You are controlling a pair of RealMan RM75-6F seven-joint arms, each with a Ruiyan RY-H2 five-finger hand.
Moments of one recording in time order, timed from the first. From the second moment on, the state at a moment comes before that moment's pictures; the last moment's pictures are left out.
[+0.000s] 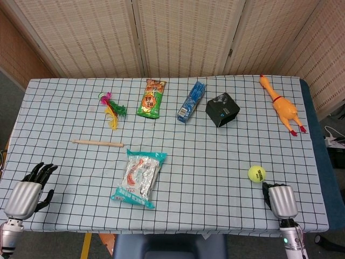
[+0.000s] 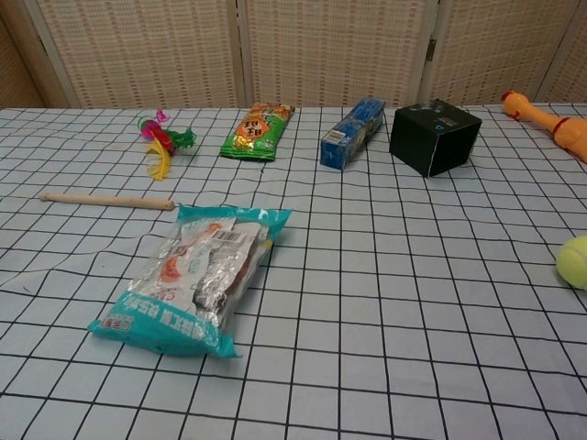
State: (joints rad) left arm -0.16 -1.16 0.00 -1.53 1.57 1.42 0.07; right arm 0.08 -1.73 0.02 -0.91 -1.59 1.54 -0.06
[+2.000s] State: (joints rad) left arm -0.16 -1.16 0.01 -1.54 1.56 1.40 0.08; right arm 0.31 -1.91 0.08 -0.50 -1.53 1.36 0.14
